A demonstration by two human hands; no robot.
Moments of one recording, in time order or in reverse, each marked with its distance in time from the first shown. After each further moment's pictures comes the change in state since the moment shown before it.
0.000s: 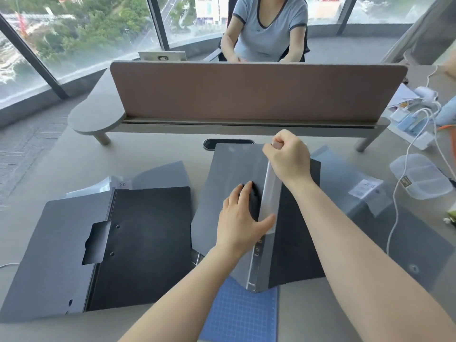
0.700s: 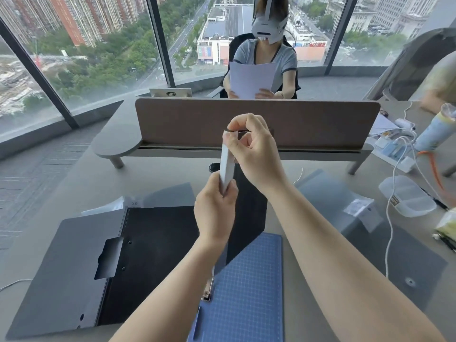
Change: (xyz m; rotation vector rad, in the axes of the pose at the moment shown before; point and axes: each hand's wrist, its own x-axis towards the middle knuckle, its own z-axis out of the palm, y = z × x) left_hand -0.008 0.027 -0.092 -0.300 0.513 0.108; right_hand -0.047 -0.133 -0.019 0.425 -0.086 -0.378
